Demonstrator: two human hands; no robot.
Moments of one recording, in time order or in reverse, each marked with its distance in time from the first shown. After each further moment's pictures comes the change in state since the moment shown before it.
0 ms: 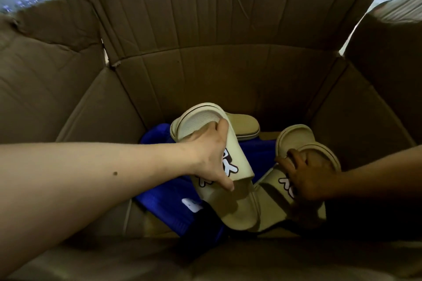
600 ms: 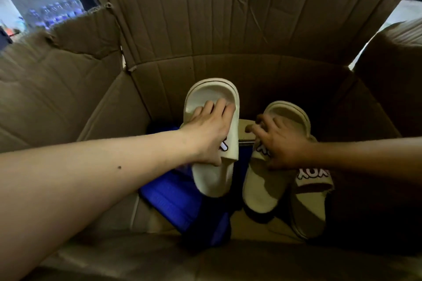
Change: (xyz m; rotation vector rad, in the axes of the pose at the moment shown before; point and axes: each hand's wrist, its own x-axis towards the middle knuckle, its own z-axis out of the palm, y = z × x) left_hand -0.014 -0.006 -0.027 0.295 0.305 0.059; right_hand -0.008 -0.032 -0.080 -0.084 0.485 -0.328
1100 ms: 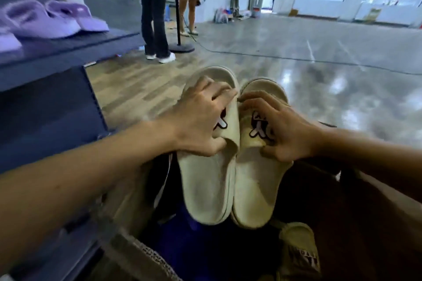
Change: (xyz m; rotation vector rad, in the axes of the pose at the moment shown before) left_hand -0.005 -0.085 -0.189 -0.039 0.407 -0.133; right_hand 0.028 0.016 -0.254 0.118 0.415 -0.571
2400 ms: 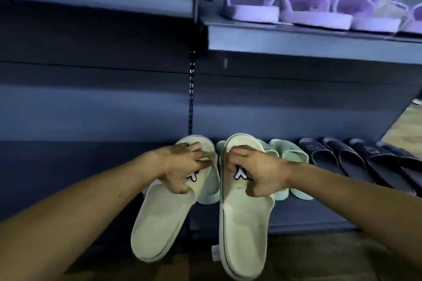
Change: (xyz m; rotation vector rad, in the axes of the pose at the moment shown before) left_hand -0.733 -0.011 -0.109 0.251 -0.716 -0.853; right_hand 0.104 -0.640 0.216 0.195 -0.366 -1.101
